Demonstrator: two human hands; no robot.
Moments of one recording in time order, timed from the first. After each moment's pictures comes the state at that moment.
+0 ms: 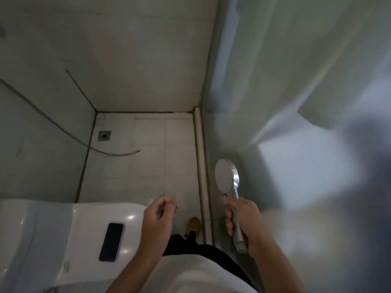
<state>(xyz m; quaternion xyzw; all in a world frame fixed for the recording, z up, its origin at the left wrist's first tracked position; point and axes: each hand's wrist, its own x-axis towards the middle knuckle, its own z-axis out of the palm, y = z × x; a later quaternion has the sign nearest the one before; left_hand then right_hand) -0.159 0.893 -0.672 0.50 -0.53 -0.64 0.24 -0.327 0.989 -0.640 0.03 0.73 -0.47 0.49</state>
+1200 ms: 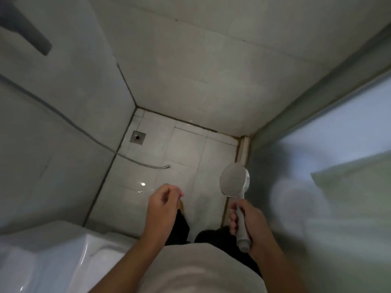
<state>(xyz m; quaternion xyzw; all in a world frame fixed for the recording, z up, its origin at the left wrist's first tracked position) -0.229 0.450 -0.723 0.63 -0.40 -0.59 0.31 -0.413 0.516 -0.705 0.06 0.70 -0.38 0.61</state>
